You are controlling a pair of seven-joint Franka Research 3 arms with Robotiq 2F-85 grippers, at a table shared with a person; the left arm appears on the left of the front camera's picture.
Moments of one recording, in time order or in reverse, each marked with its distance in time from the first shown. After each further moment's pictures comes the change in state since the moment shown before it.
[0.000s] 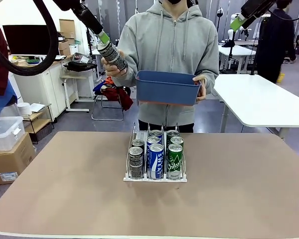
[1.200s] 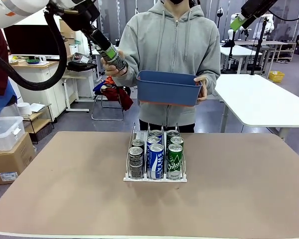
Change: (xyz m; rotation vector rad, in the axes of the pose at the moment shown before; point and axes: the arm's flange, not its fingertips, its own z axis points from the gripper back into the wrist) left arm -0.016 0.011 -0.057 0.019 0.014 0.071; right arm 0.000 0.000 0.000 0.000 0.000 0.000
